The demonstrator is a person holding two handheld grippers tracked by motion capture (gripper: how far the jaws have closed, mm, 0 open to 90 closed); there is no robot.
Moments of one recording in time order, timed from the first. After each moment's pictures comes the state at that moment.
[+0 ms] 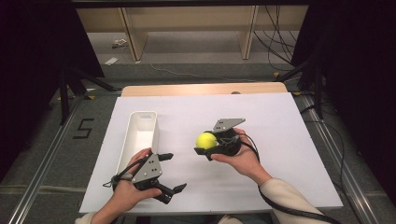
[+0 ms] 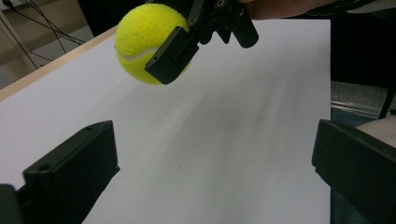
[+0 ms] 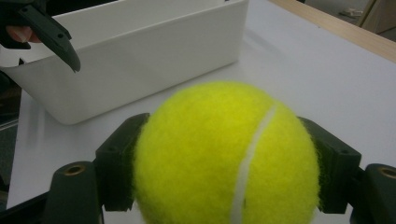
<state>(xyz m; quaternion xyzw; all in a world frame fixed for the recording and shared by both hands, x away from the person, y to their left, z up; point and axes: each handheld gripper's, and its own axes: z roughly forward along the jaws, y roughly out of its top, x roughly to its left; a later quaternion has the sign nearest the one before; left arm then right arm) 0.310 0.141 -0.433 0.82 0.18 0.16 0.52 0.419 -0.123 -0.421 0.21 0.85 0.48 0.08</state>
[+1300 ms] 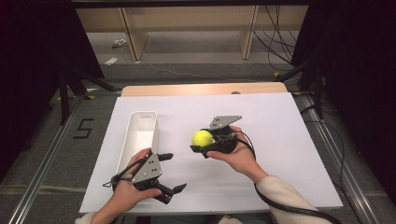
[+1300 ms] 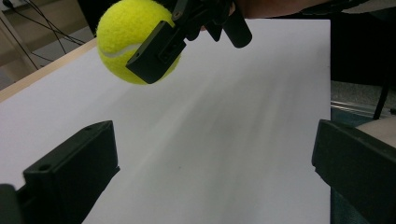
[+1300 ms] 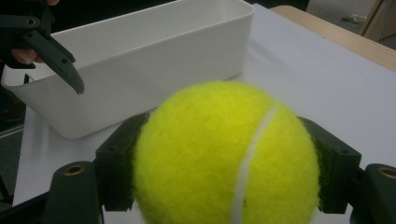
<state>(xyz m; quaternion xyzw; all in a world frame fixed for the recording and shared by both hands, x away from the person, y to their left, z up) 0.310 0.141 -0.433 0.82 0.18 0.16 0.52 0.423 -0.113 -0.415 0.21 0.85 0.48 0.08</state>
